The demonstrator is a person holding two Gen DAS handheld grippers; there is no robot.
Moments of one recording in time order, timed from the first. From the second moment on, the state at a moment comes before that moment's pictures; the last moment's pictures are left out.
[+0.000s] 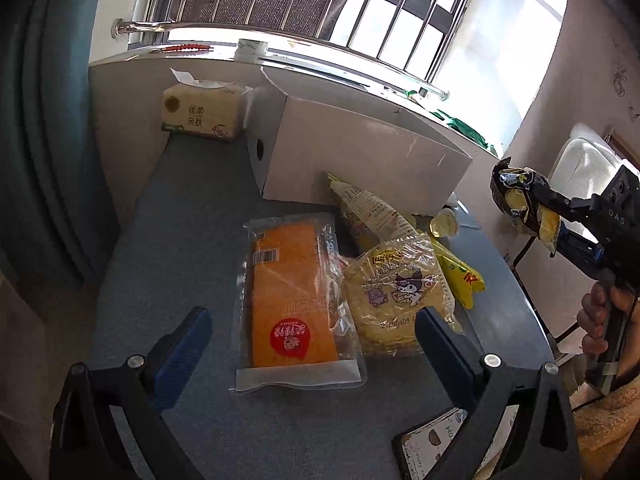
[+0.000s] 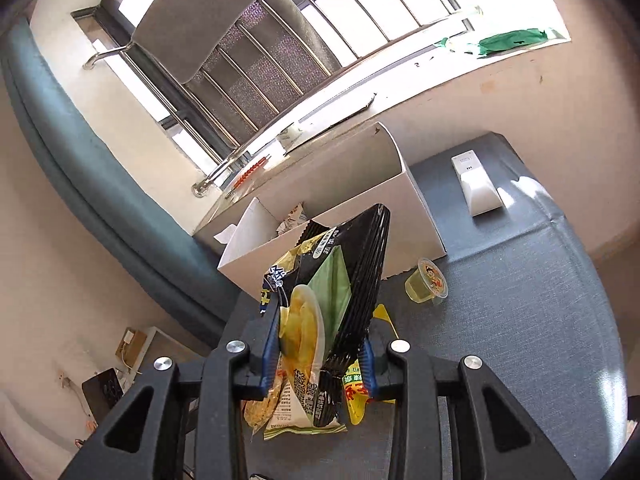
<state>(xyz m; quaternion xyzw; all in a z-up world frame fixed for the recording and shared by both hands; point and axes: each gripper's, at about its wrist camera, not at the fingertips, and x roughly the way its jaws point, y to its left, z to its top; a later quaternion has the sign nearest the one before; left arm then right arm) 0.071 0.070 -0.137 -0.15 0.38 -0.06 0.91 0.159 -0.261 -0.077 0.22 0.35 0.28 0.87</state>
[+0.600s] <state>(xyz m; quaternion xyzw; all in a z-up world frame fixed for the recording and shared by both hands) 0.170 0.058 -0.171 -0.09 0.47 -0.04 0.88 0.113 -0.257 -0.089 0.16 0.35 0.29 0.88</state>
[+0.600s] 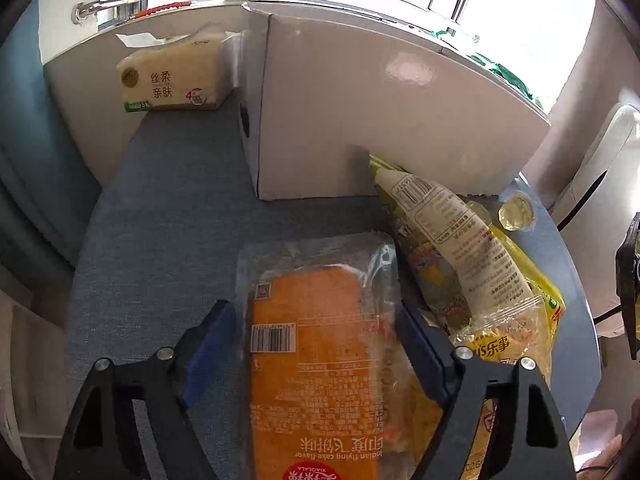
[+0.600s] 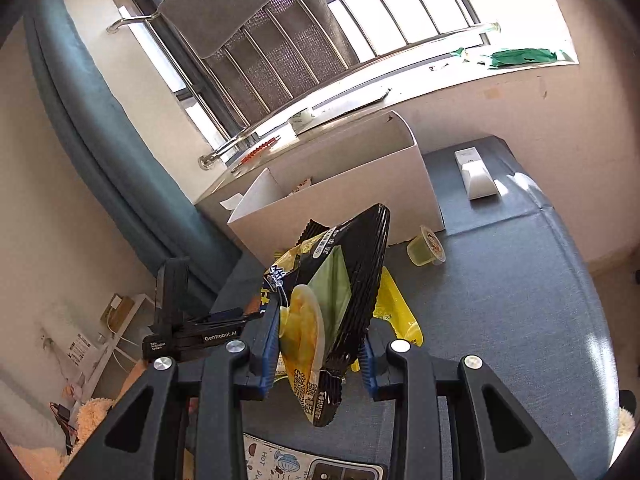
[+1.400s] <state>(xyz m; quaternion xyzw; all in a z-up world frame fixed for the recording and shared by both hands) 0.130 0.071 -0.084 -0.10 0.35 -0.08 0.93 0.115 -0.235 -0.087 0.14 0.35 0.31 0.88</state>
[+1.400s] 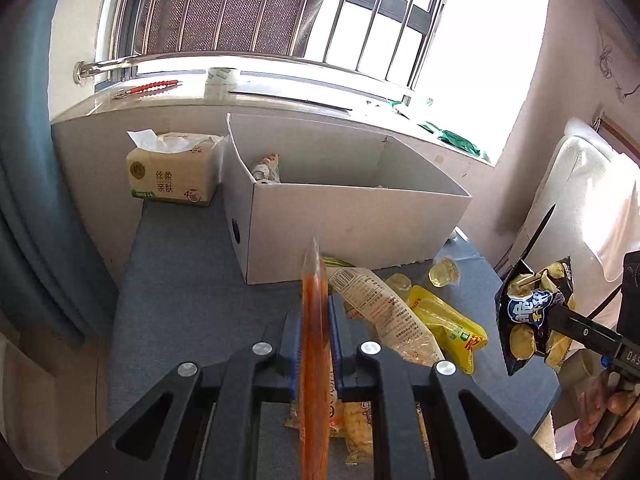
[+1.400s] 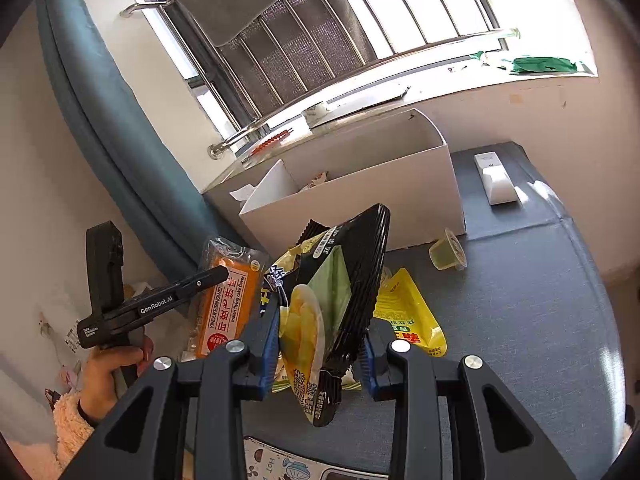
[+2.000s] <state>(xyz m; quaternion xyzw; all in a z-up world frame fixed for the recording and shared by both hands) 0.247 0.066 0.049 -0.10 0.25 -0.09 0.96 0.264 -0.206 -0.004 0.12 0.32 0.28 0.90</state>
